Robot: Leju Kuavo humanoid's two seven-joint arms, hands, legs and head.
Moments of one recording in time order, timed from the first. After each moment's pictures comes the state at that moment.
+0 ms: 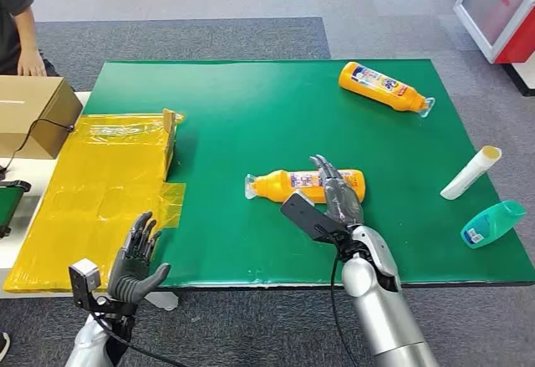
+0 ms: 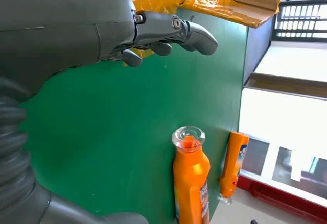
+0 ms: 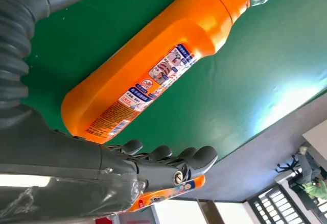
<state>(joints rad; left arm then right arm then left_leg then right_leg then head) -0.12 -0.19 0.23 -0.94 -0.07 -0.49 -0.67 -0.23 0.14 0.12 -1.29 0.98 -0.04 -0.09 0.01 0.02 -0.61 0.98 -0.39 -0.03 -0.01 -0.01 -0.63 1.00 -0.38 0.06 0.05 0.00</state>
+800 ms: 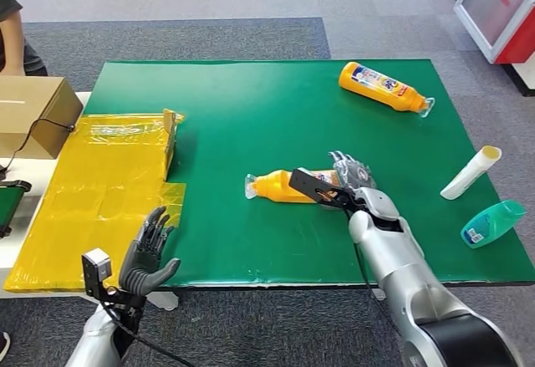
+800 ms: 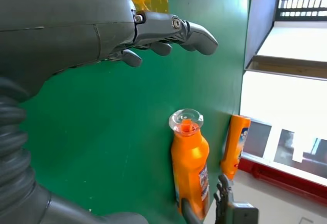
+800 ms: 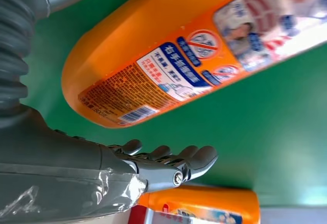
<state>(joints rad) -0.18 -0.18 0.15 -0.86 -0.04 -0.50 -0.67 -0.64 0.05 0.13 -0.67 1.24 0.01 0.07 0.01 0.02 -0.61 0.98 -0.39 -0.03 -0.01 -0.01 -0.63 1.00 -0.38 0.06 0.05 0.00</state>
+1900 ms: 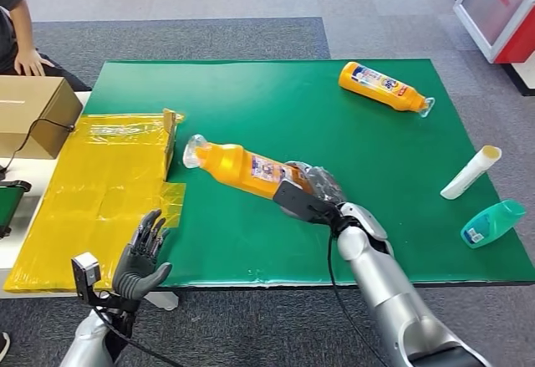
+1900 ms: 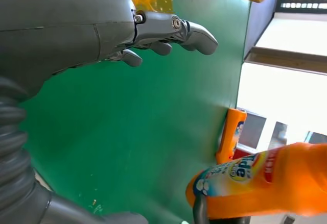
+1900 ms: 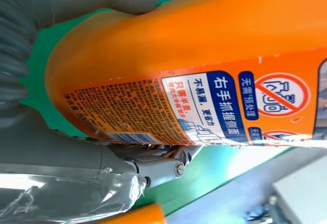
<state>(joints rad) -0.18 -0.14 0.15 -0.87 0.01 -0.57 -0.67 -0.46 0.10 0.19 -0.94 0.86 0.05 -0.25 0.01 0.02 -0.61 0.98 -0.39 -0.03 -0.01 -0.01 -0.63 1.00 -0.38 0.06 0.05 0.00</state>
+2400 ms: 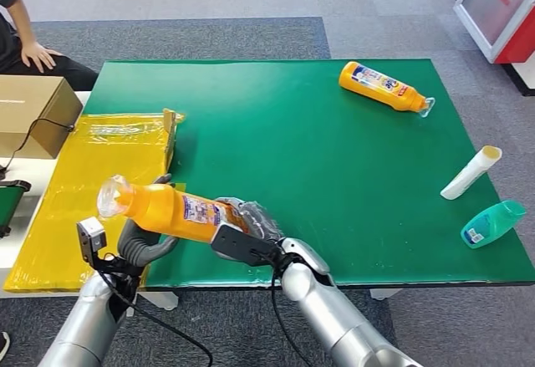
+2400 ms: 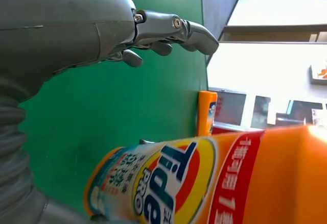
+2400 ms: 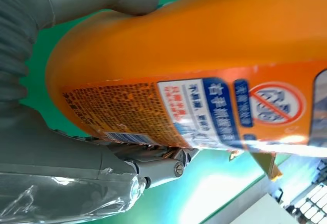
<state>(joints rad) -0.32 -0.12 0.04 -0.86 0.00 -0.57 -0.66 -0.37 0.24 0.43 -0.90 0.73 0.02 -0.31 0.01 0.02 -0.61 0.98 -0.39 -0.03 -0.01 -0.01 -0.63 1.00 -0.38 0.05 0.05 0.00</state>
